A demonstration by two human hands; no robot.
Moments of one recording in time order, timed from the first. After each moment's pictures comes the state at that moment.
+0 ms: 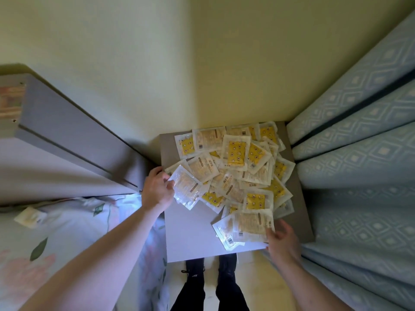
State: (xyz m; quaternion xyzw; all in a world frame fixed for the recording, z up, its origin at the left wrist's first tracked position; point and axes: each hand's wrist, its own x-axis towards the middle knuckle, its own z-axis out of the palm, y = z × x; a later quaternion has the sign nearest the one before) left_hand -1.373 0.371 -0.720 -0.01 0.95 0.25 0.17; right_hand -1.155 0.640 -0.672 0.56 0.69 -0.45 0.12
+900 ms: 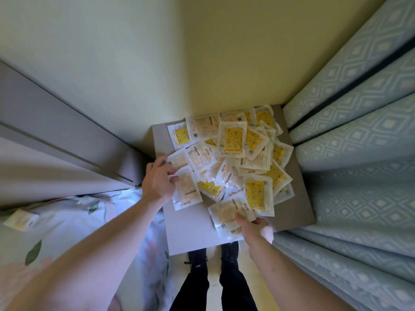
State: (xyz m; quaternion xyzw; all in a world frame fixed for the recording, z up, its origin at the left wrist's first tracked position) left_hand -1.370 0.384 -0.717 0.07 0.96 0.21 0.20; right_hand -1.177 0.582 -0.696 0.67 0.57 -0.45 0.17
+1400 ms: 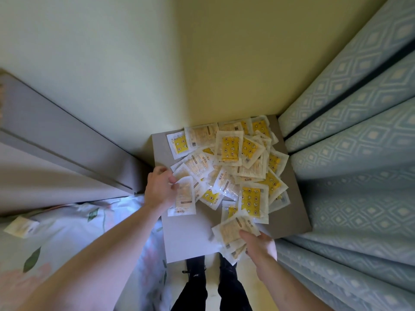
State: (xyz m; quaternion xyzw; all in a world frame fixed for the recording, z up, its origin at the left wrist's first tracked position) left_hand -1.367 0.392 -0.713 0.05 0.95 0.25 0.20; right_hand -1.152 0.592 -0.680 0.63 0.58 -0.48 0.20
